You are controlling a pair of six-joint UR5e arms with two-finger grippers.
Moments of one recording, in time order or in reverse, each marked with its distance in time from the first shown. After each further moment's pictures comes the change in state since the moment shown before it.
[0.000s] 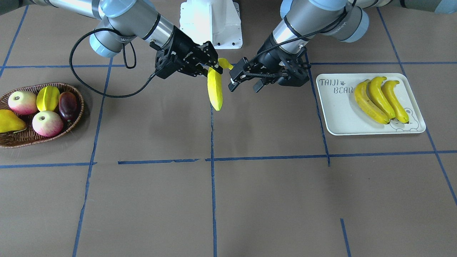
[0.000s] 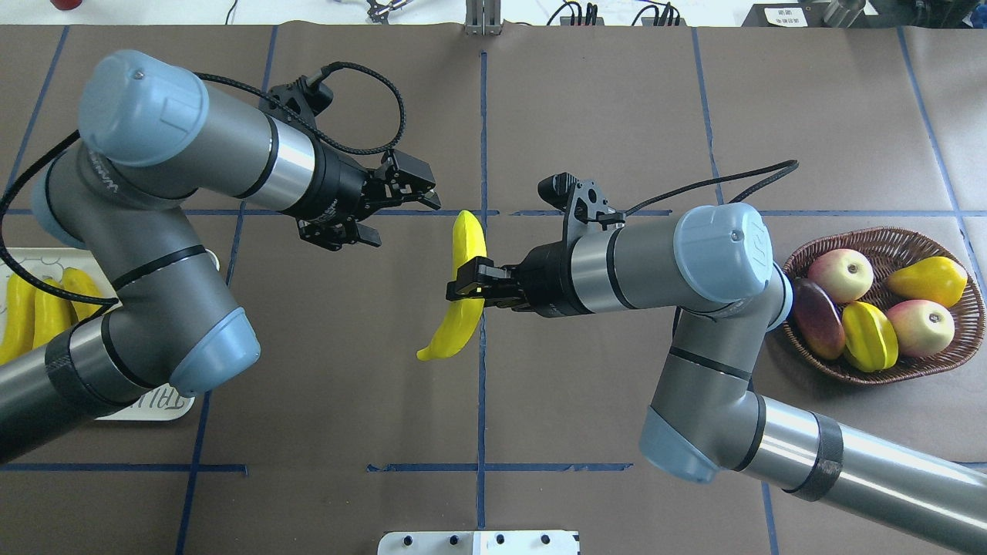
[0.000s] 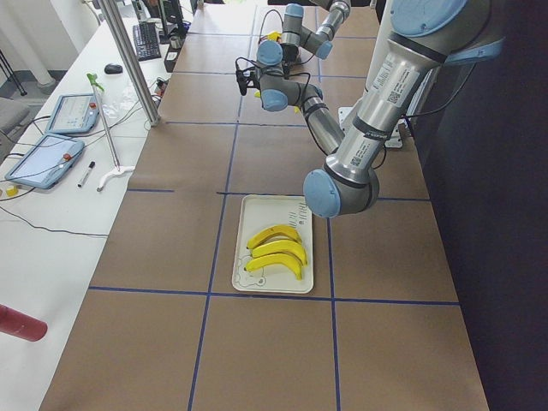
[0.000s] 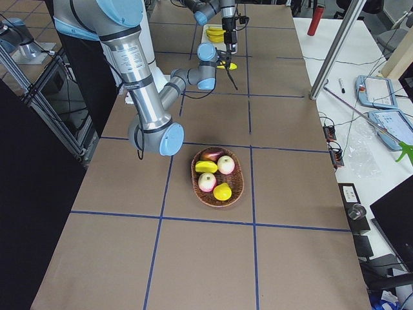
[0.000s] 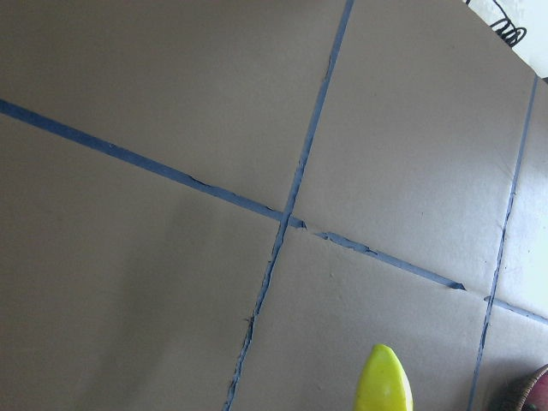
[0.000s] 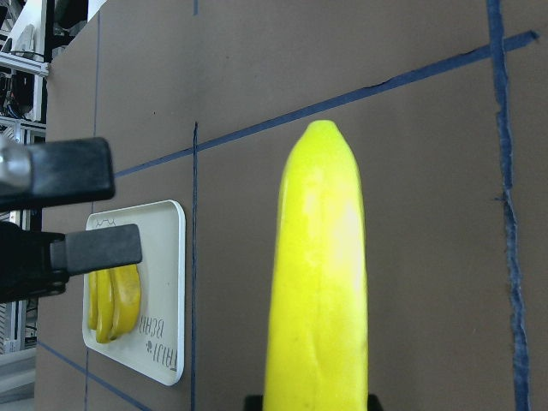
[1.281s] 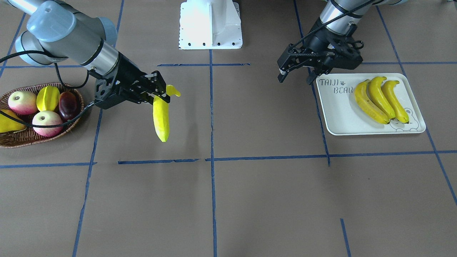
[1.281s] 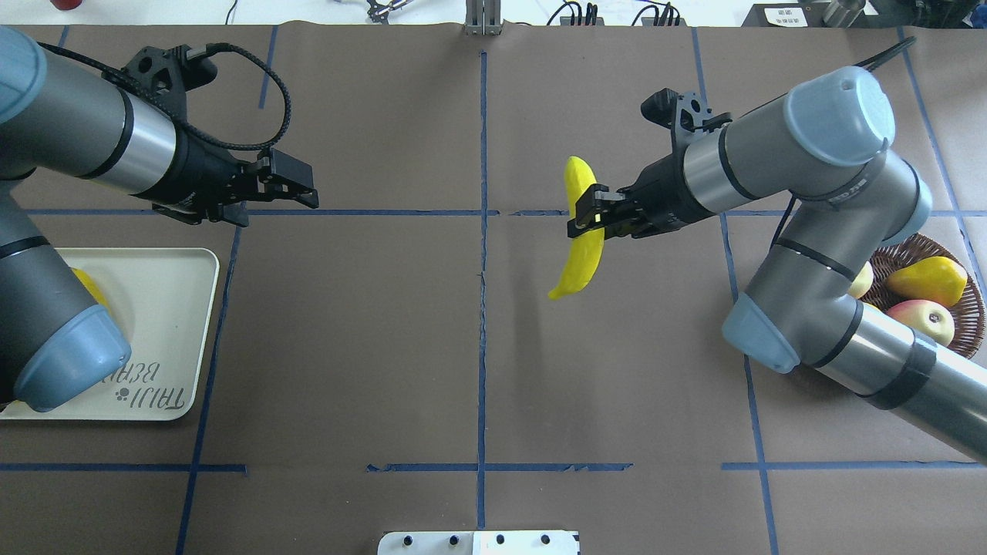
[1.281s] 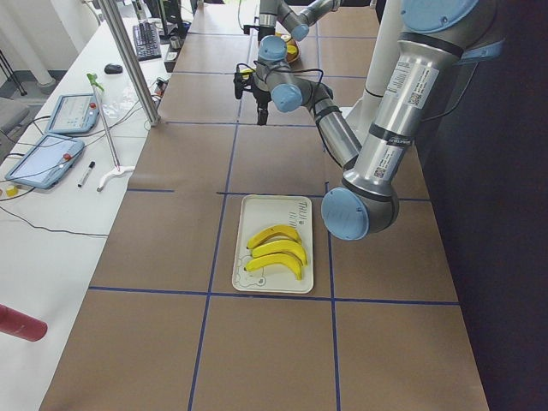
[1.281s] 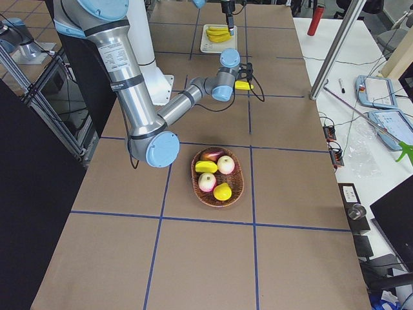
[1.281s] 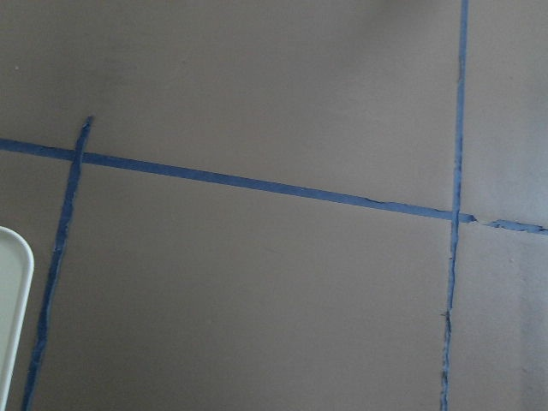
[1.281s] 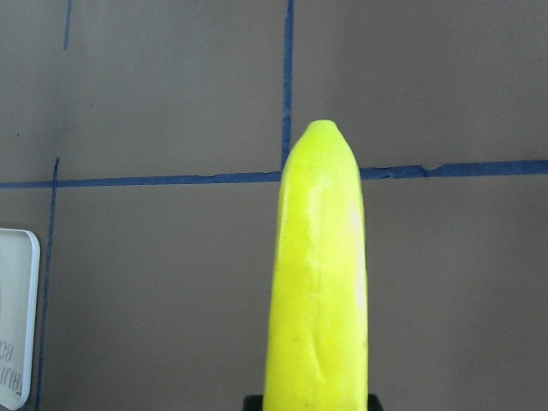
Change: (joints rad) left arm -0.128 0.165 -0.237 0.298 -0.002 0.365; right arm 0.247 -0.075 0.004 -0.211 0.264 -0.251
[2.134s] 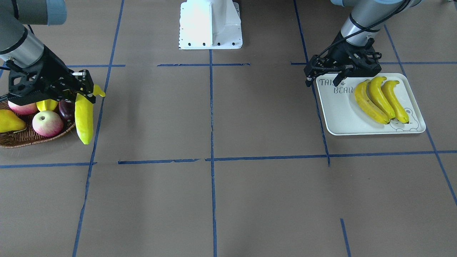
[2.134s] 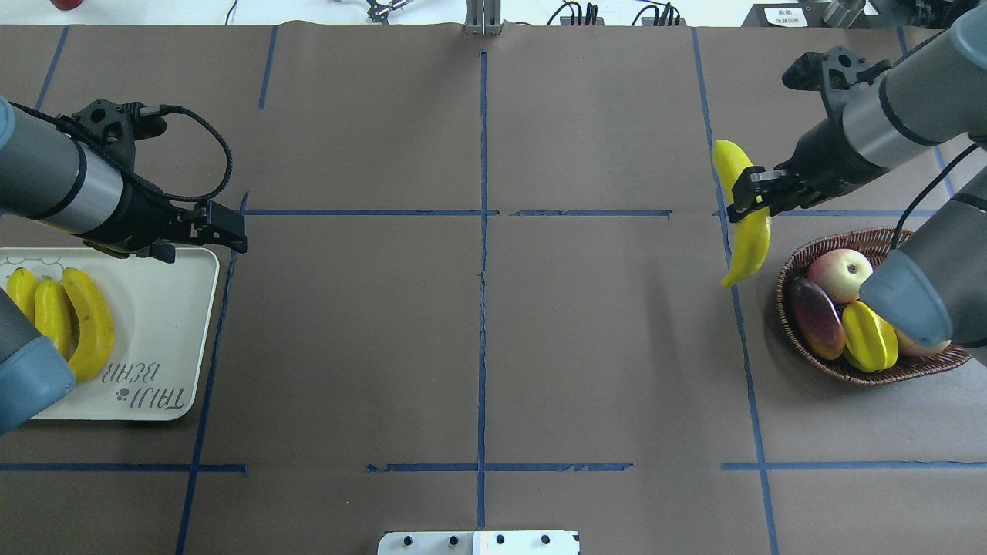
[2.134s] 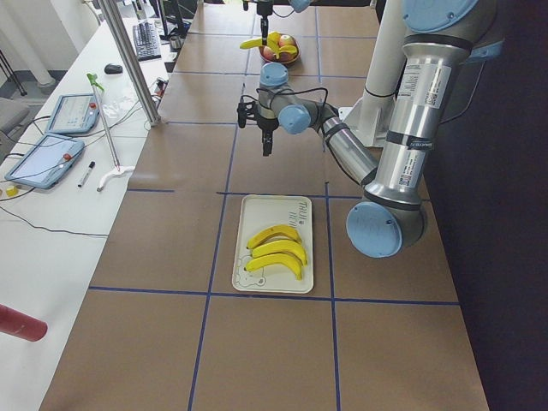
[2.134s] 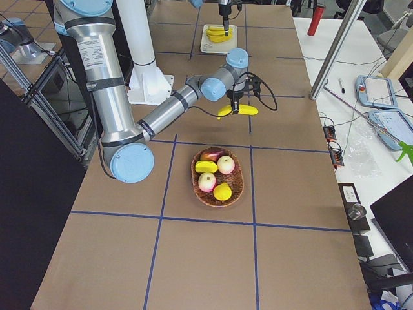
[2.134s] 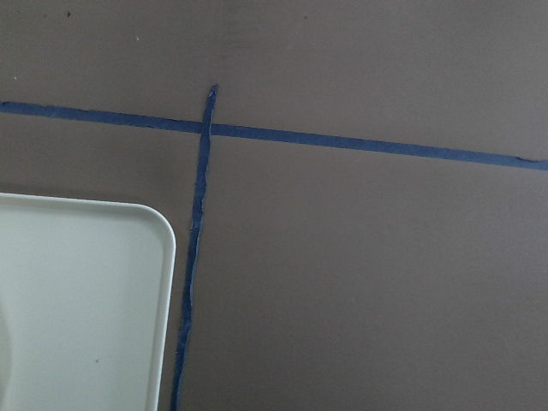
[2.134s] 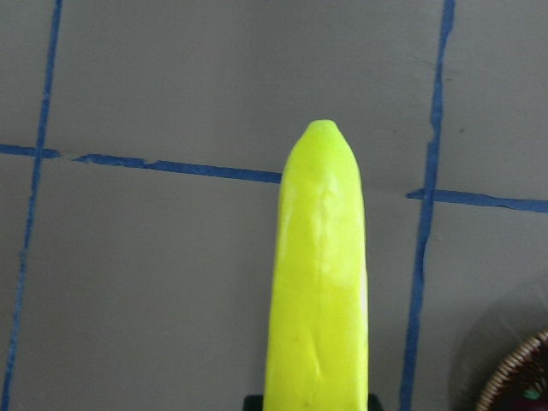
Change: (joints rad) left arm -0.007 0.166 -0.043 0.089 0.001 0.147; right arm 0.203 -0.164 0.204 -0.513 0.086 -0.467
